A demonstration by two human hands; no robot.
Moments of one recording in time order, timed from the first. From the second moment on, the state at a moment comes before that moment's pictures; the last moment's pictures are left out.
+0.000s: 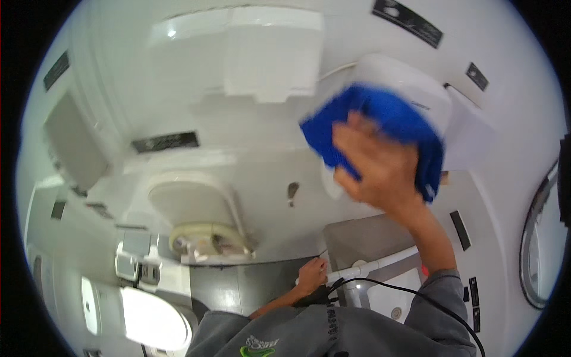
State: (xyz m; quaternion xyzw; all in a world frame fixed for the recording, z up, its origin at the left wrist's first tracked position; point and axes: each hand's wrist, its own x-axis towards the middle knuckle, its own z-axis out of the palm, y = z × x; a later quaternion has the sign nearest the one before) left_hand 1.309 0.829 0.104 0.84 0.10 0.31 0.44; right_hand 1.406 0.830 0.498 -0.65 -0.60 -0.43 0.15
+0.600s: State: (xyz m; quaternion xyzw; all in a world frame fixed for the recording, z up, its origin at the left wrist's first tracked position) left_hand 1.312 0.825 0.104 0.84 0.12 0.27 0.46; right_hand 1.567 0.695 0.608 -0.68 -0.31 -0.65 0.13
